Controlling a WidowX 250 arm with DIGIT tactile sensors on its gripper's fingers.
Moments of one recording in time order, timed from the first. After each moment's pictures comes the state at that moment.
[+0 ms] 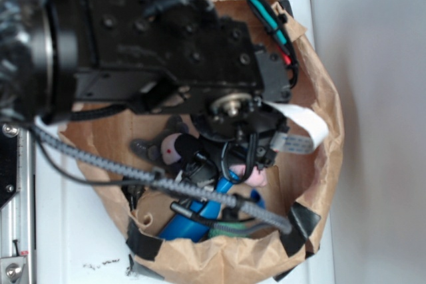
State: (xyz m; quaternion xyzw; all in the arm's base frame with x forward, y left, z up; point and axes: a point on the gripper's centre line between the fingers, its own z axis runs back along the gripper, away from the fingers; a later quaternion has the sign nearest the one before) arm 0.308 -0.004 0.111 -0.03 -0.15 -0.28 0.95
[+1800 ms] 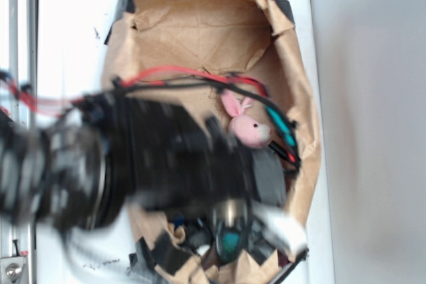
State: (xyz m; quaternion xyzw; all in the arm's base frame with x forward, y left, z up) arm 0.306 -0.056 0.070 -0.11 -0.20 -0.36 0.91
